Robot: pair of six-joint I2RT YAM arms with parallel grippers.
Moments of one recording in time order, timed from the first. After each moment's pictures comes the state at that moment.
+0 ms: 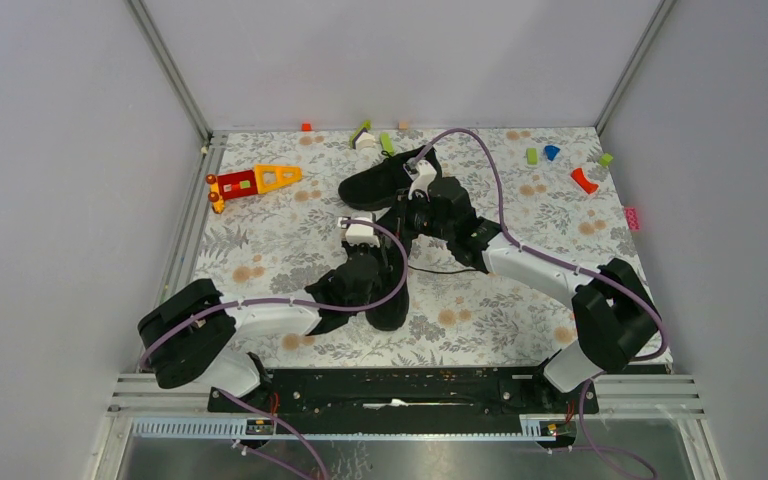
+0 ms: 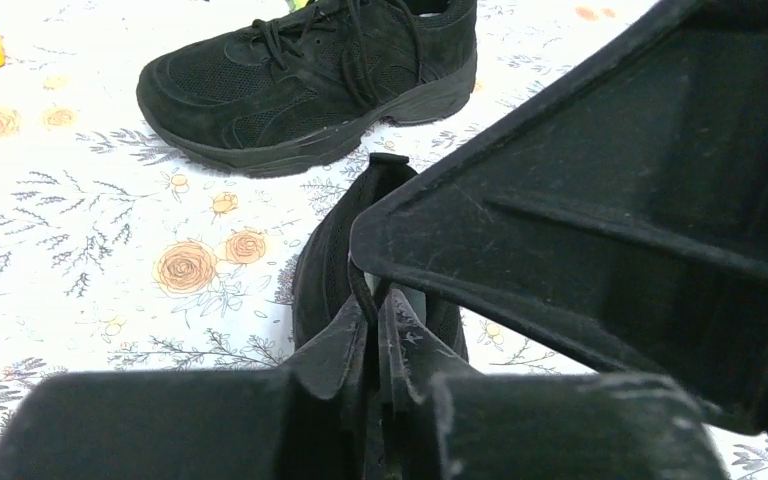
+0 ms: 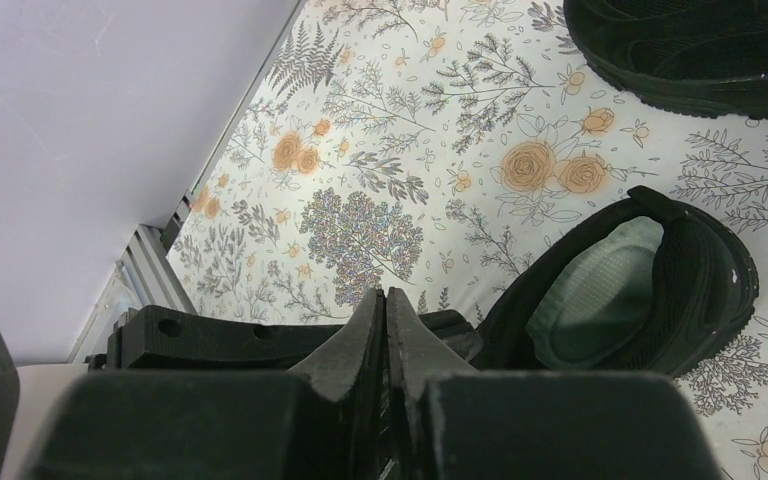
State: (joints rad) left arm -0.99 1.44 0.60 0.63 -0.77 -0.39; right arm 0.70 1.56 1.03 0.17 -0.27 0.54
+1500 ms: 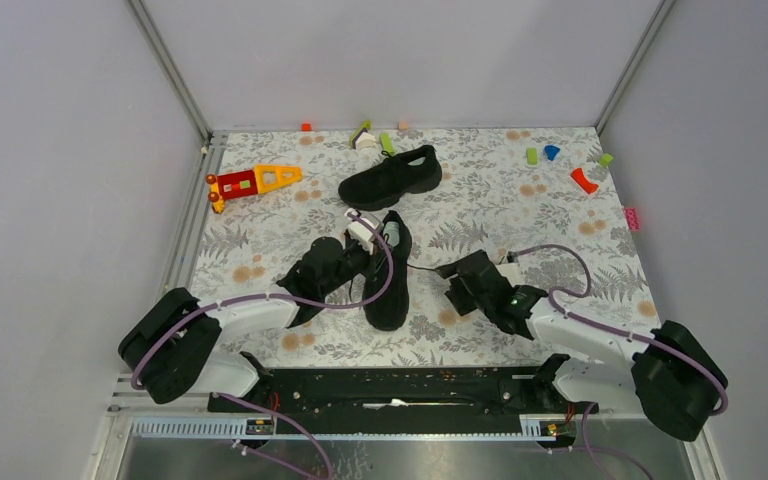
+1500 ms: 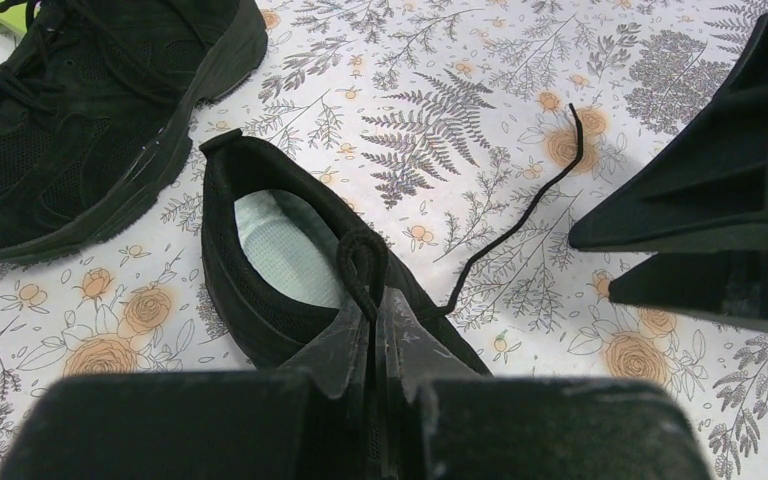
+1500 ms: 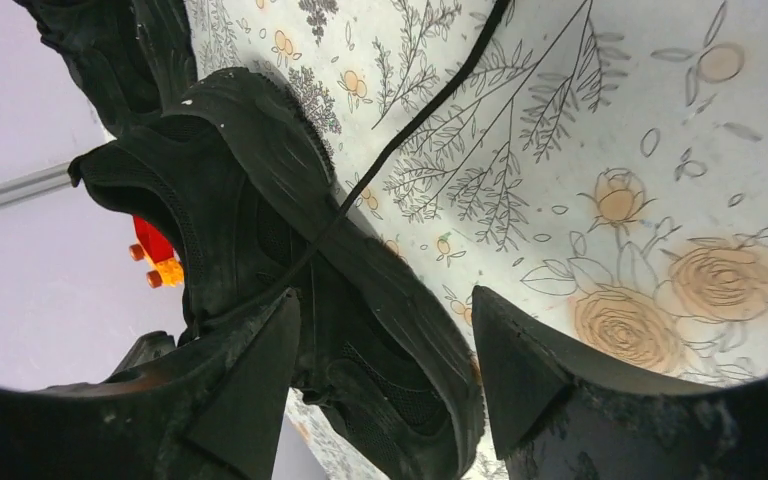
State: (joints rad) left arm -0.74 1.34 0.50 0.65 0.06 -0.08; right arm 0.78 1.12 0.49 -0.18 0.35 1.70
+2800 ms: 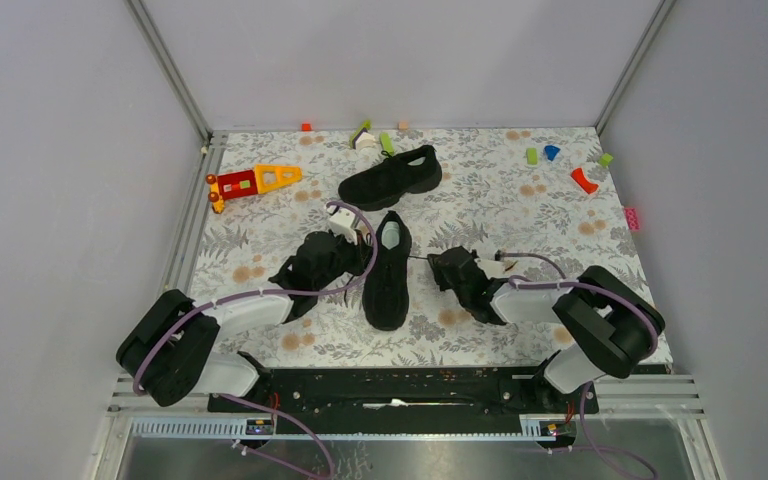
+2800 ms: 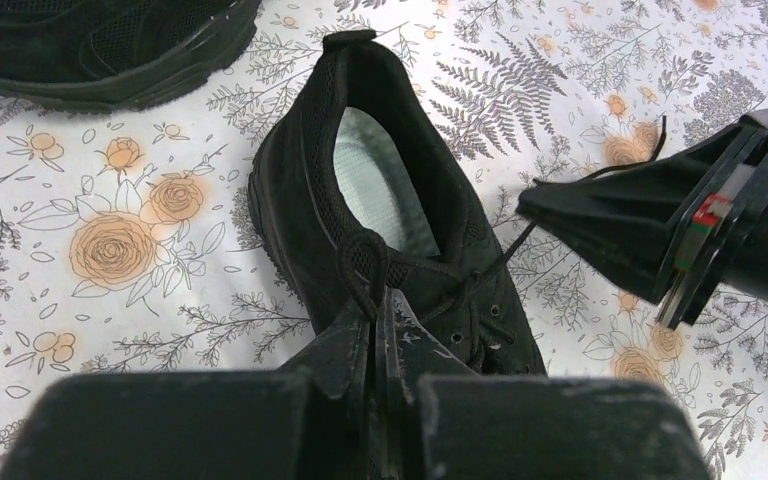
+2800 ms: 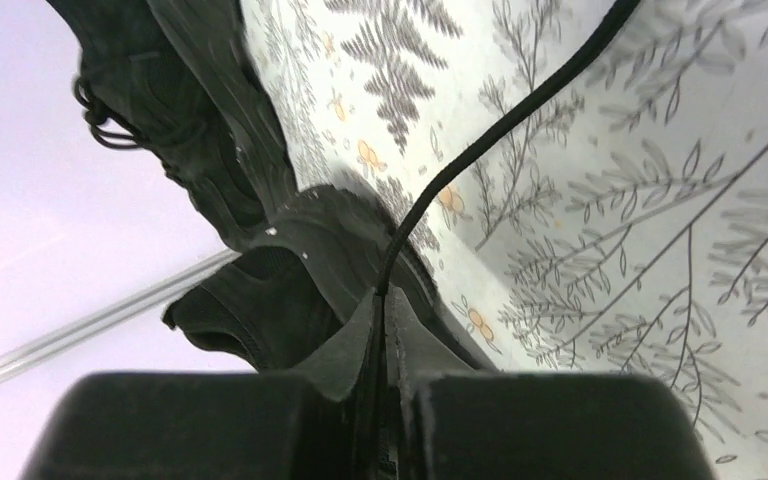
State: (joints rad) left arm -0.65 1.33 0.49 0.53 0.02 -0.30; right arm 0.78 1.55 0.51 0.32 0.49 1.94
